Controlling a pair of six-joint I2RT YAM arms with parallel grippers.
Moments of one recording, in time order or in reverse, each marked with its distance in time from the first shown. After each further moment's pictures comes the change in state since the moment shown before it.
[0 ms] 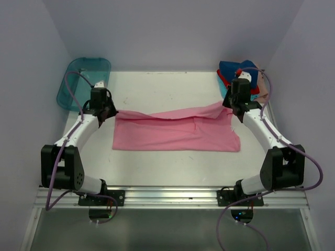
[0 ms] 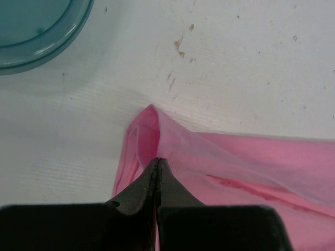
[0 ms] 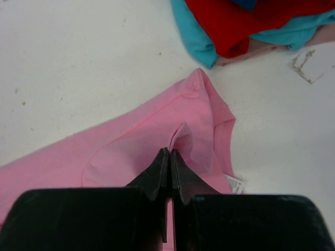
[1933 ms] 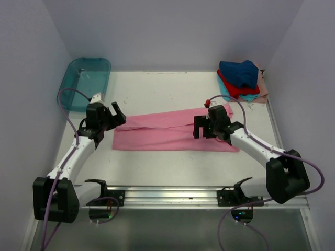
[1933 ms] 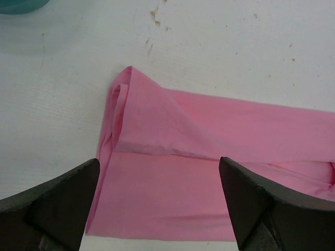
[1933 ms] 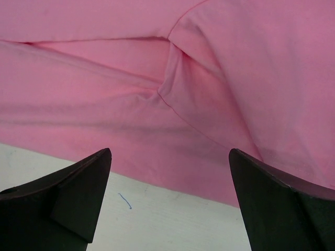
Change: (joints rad) left arm -0.026 -0.326 -0.276 0.063 0.064 -0.060; right arm 0.296 -0.138 -0.327 -0.065 -0.196 0.016
